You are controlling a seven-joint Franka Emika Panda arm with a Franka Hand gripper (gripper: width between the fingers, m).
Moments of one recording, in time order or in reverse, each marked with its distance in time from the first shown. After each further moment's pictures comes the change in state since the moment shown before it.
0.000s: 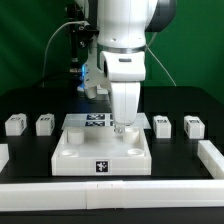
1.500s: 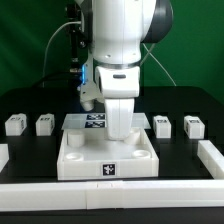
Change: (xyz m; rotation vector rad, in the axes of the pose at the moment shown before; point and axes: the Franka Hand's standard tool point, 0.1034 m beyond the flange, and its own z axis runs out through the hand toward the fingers) arm -0.003 0.005 0.019 0.020 0.010 0.016
